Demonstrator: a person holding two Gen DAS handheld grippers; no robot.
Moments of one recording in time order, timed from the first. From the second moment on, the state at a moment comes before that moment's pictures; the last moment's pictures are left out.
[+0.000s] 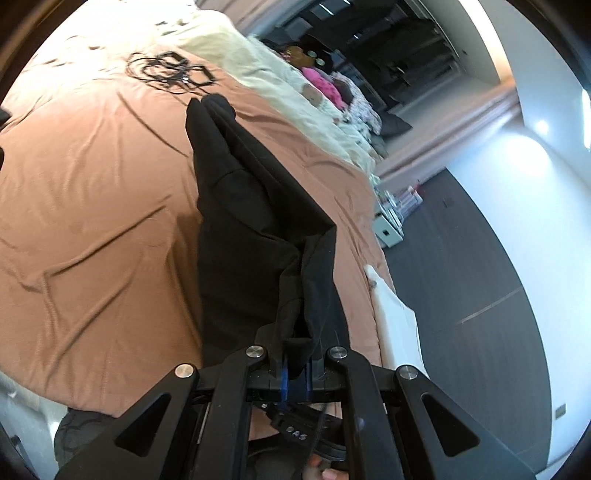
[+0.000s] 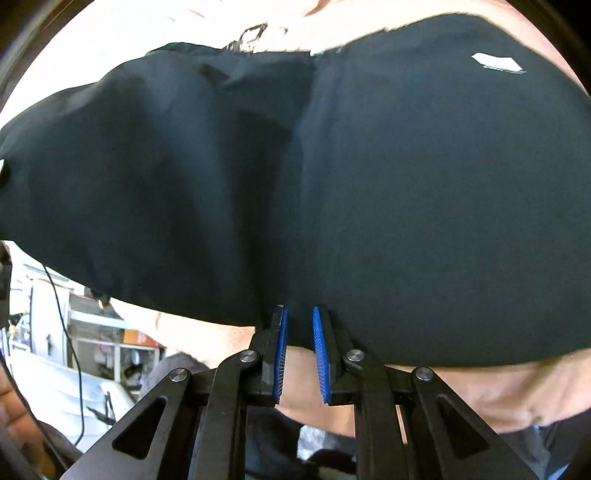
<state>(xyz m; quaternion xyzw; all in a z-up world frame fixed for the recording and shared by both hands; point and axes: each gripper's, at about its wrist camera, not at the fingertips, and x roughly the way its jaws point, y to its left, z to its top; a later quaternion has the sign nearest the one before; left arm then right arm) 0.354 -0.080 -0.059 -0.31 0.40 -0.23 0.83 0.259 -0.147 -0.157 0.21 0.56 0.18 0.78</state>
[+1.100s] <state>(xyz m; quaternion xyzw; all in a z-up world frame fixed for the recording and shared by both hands) 0.395 -0.200 -0.097 -0.20 0.51 -0.29 0.78 0.203 -0.330 -0.100 0.34 0.43 0.10 0.83</state>
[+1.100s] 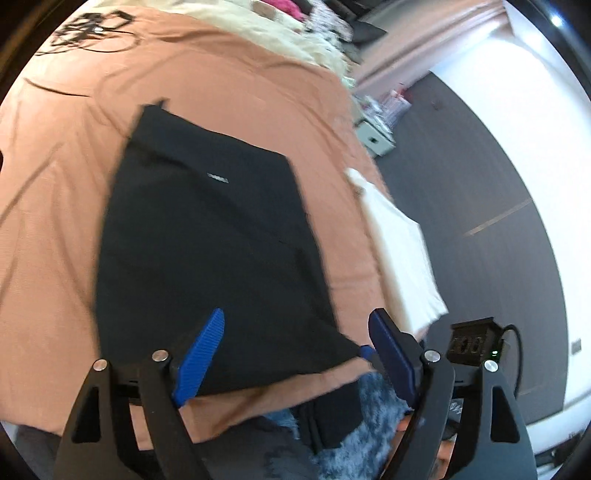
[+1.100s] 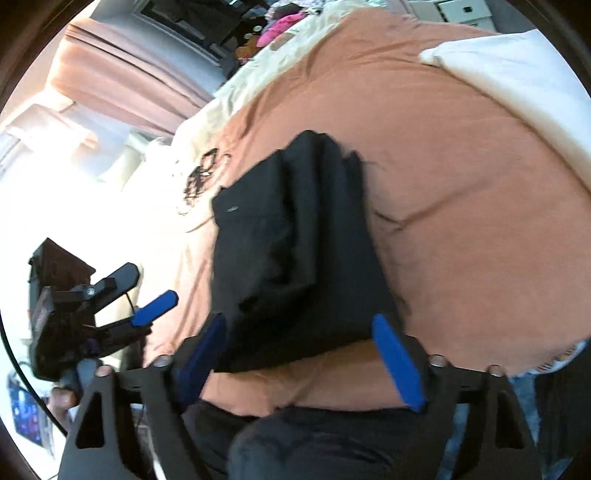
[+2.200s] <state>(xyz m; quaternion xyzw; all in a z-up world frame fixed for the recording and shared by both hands) 0.411 -0.160 -0.186 -0.15 0.59 -0.20 0.76 0.238 -0.338 -0.174 0.39 0.44 0.11 0.80</state>
